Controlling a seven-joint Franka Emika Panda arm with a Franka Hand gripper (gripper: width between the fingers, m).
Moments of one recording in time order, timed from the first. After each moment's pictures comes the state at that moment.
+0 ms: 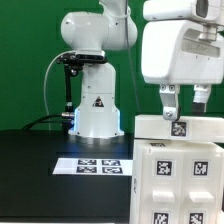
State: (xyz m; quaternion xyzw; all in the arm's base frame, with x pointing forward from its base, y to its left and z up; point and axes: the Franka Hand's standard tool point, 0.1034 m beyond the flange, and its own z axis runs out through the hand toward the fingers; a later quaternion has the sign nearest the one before) arm 0.631 0.082 0.170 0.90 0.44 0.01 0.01
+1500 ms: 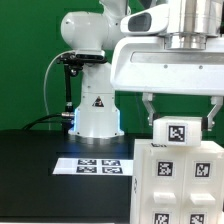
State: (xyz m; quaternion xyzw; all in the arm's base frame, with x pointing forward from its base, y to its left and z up) arm 0.641 0.075 0.161 0.98 -0.20 0.05 0.00
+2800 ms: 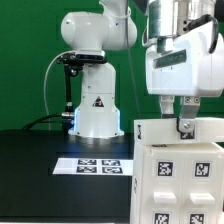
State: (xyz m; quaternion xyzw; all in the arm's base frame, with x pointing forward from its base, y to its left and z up) arm 0.635 0.071 0.158 0.73 -0.68 0.03 -0.04
